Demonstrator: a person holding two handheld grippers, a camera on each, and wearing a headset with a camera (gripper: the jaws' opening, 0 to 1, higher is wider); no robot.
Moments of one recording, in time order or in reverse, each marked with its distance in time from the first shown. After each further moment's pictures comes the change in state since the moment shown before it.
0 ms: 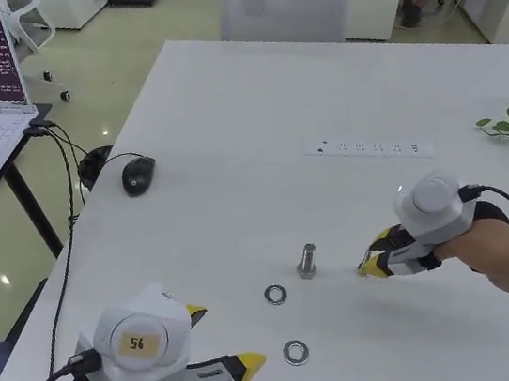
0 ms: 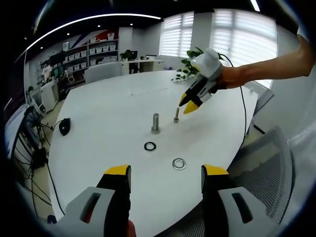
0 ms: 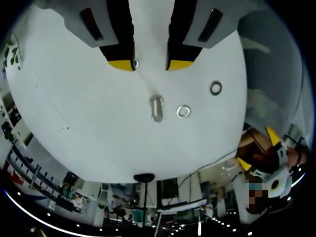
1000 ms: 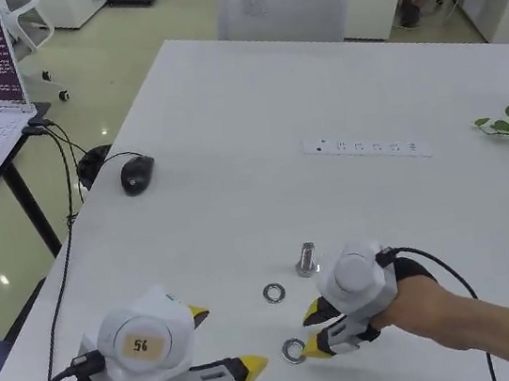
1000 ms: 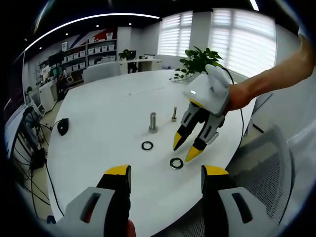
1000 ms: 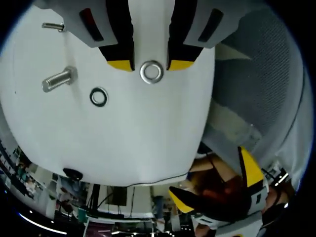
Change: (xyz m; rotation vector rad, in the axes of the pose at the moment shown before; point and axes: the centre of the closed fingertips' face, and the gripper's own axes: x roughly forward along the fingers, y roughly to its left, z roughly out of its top) left arm 0.002 -0.006 -0.001 0.005 0.005 -0.010; right arm 0.061 0.136 0.004 -0.267 0.074 0.291
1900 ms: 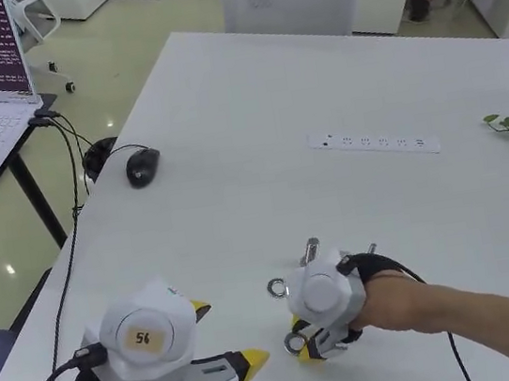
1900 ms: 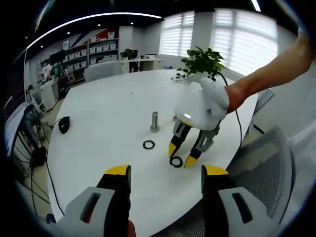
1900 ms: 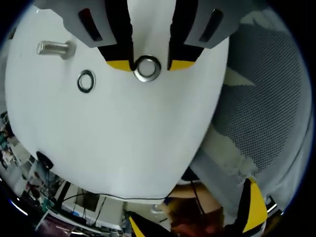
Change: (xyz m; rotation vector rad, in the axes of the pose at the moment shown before) left arm -0.001 0.003 -0.002 -0.012 0.002 0.008; right arm 0.023 0.002 -0.005 -0.257 0.168 0.049
